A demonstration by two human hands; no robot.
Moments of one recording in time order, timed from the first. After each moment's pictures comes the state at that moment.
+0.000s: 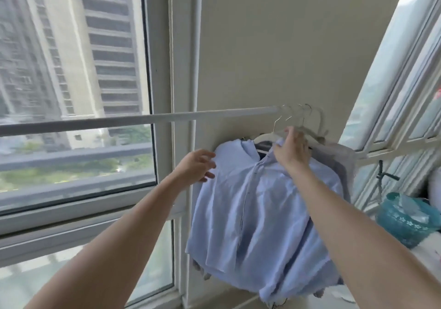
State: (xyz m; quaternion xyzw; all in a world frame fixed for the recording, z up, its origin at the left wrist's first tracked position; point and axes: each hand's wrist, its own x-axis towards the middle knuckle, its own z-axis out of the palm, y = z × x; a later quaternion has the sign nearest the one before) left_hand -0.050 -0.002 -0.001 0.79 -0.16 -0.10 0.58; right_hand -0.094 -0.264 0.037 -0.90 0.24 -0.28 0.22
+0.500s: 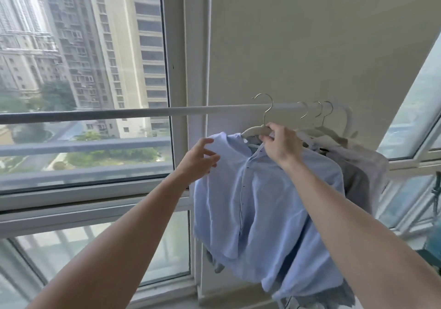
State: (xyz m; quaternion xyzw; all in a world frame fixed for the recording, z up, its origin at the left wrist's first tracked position) left_hand -0.062 -0.019 0.000 0.83 -0.10 0.01 0.55; right_hand -0.066 -0.254 0.043 -0.92 0.04 -0.29 0.25
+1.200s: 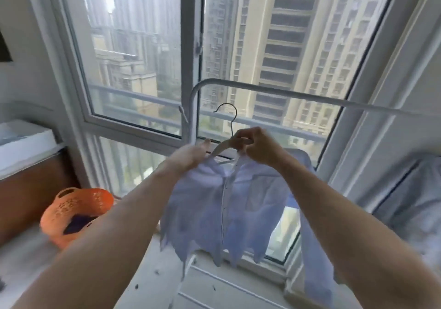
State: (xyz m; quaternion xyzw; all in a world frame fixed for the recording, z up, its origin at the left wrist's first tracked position) left_hand -0.409 0.413 0.005 0.86 0.26 0.06 0.44; right_hand -0.299 0.231 0.041 -0.85 -0.42 -0.03 0.33
